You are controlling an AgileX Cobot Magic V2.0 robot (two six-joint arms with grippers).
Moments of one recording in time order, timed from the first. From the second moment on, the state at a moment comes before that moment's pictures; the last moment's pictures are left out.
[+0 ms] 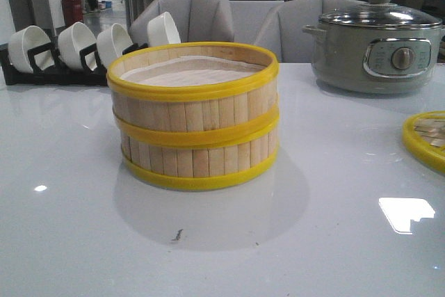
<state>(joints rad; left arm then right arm) -0.29 0.65 -0.45 0.09 0.24 -0.12 -0.26 1.95 -1.43 0.10 0.75 -0.02</state>
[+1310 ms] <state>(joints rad) -0.29 0.65 -0.45 0.09 0.24 -0.12 -0.26 1.96 -1.43 0.10 0.76 -0.02</state>
